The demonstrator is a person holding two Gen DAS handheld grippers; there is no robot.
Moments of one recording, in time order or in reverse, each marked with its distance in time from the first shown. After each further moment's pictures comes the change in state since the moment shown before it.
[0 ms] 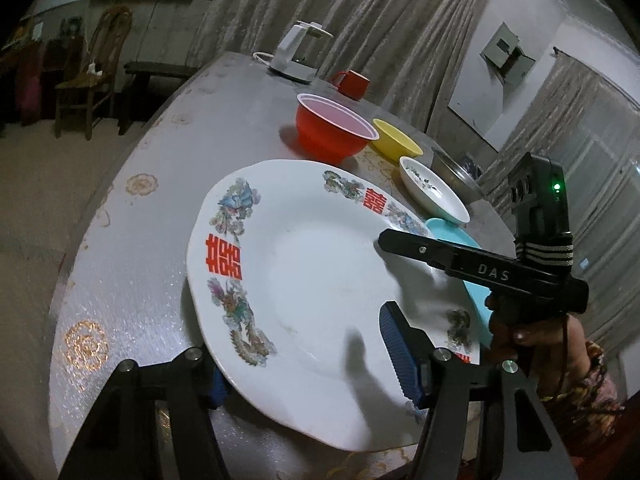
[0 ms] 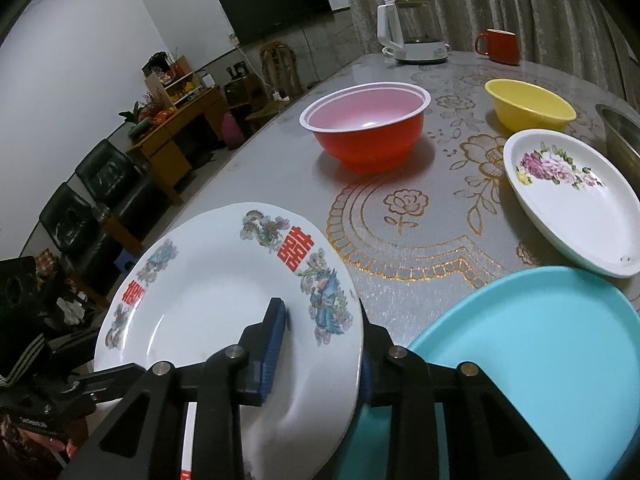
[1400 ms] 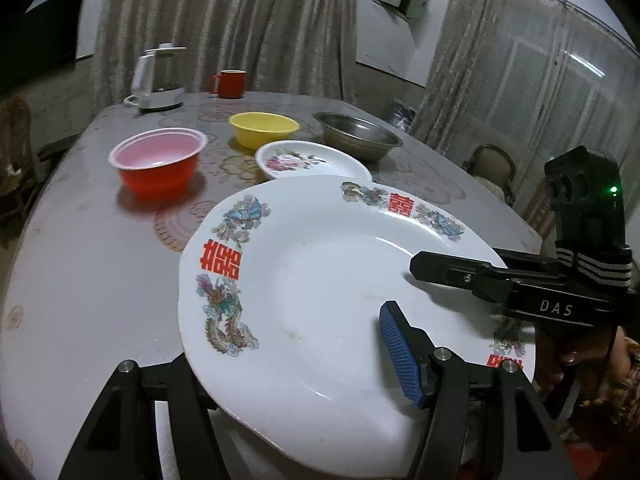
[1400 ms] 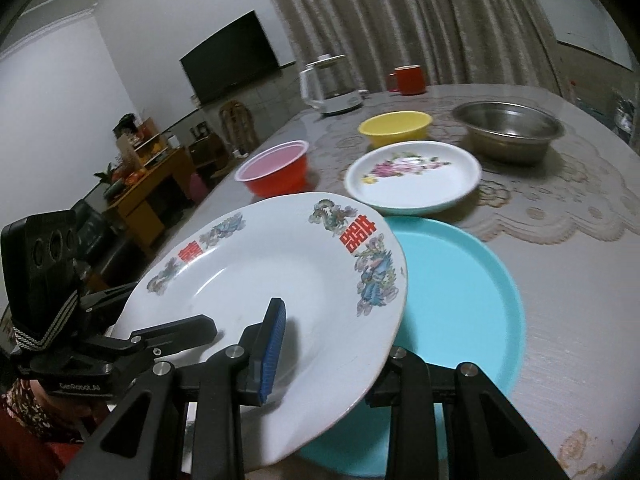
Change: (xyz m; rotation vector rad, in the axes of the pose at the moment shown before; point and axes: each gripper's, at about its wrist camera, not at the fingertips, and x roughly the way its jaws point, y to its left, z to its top) left arm 0.054 -0.137 0.014 0.387 0.045 -0.109; right arm -0.126 -0.048 -0.067 0.137 -0.209 -0.114
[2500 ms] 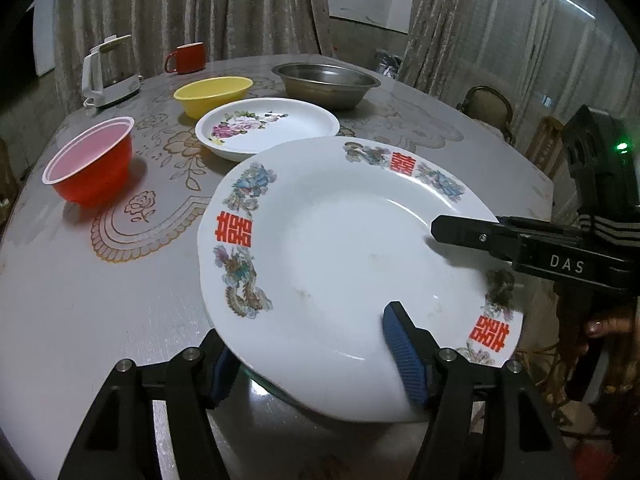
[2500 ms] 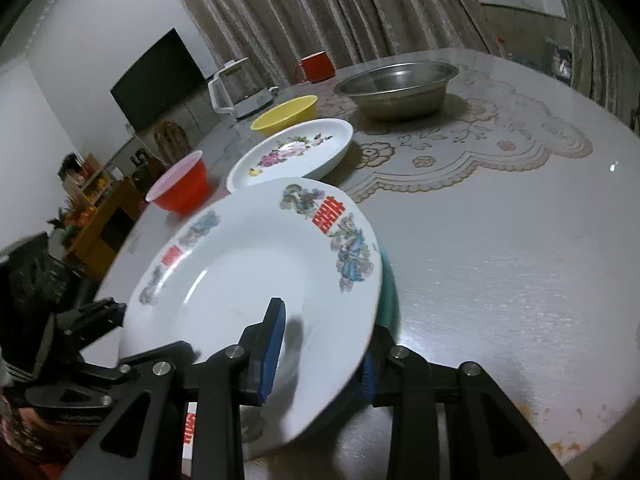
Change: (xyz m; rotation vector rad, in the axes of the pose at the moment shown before) left arm 0.053 -0.038 0.002 0.121 0.156 0.023; right arm -0.011 -0.075 -0.021 0.190 0.007 -0.157
